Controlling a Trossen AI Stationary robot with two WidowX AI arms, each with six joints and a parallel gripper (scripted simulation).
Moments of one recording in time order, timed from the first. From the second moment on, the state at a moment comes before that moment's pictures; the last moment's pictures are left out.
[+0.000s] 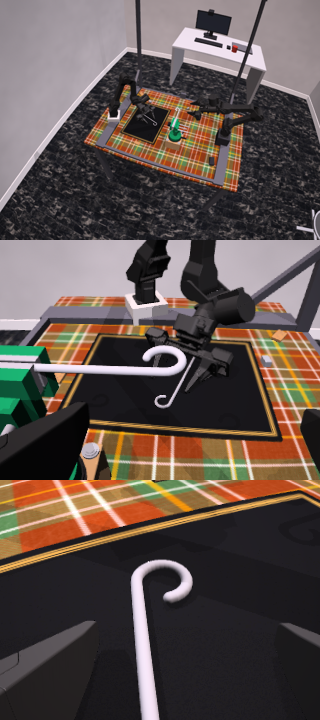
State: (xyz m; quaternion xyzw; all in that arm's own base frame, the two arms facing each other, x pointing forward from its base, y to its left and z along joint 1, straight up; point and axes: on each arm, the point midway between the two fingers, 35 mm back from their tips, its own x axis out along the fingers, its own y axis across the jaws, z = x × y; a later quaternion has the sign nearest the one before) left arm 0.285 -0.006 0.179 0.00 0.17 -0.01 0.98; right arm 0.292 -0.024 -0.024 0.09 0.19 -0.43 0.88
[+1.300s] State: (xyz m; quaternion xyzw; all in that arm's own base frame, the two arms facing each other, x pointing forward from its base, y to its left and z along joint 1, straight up) left arm 0.285 -0.006 0.179 0.00 0.17 -0.01 0.98; right arm 0.281 0.012 0.004 0.12 0.21 -0.42 0.88
